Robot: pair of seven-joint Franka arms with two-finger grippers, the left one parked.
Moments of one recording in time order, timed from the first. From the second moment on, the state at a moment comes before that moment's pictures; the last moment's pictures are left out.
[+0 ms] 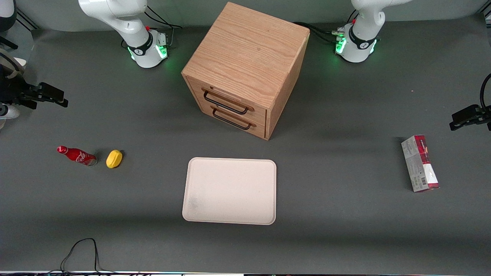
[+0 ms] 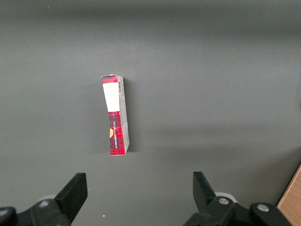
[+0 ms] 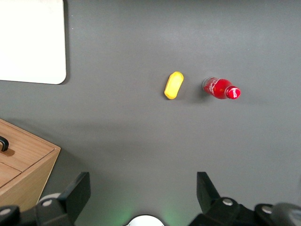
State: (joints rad) arm 0.04 -0.05 -0.10 -1.65 0.00 1.51 -0.07
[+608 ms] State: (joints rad) arm 0.04 -0.05 -0.11 -1.63 0.00 1.49 -0.07
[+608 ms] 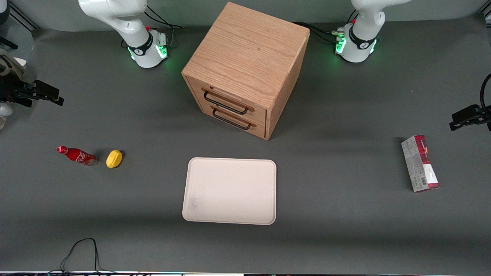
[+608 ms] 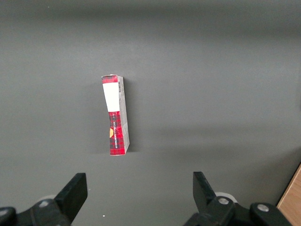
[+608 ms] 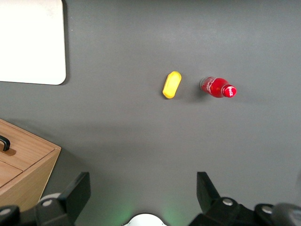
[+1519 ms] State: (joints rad) arm 0.04 -0.05 -0.15 -1.62 0.00 1.48 -0.07
